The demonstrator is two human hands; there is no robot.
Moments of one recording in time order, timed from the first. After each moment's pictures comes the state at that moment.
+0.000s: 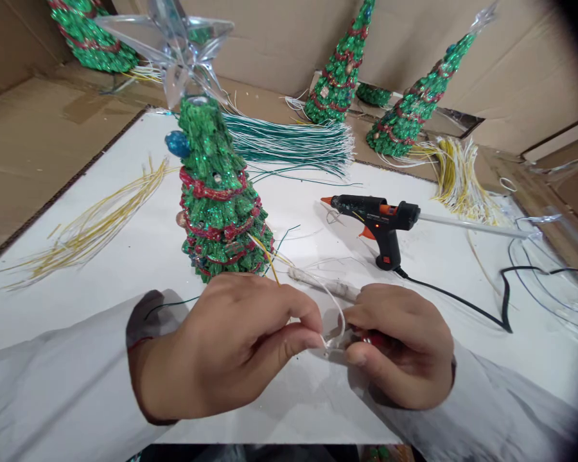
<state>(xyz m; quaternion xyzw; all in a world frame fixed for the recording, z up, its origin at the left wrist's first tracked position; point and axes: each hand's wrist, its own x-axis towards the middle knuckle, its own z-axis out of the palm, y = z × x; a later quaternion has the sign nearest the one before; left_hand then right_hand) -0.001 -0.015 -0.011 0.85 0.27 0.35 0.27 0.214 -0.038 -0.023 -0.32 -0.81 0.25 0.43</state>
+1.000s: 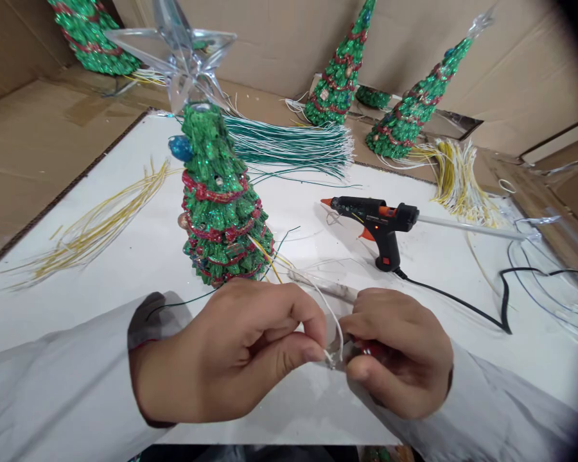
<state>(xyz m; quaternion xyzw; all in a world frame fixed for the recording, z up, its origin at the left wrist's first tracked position) -0.001 -0.014 -0.010 0.80 0.24 0.34 0.43 0.211 -0.039 -0.026 -0.30 -0.82 0.26 0.43</state>
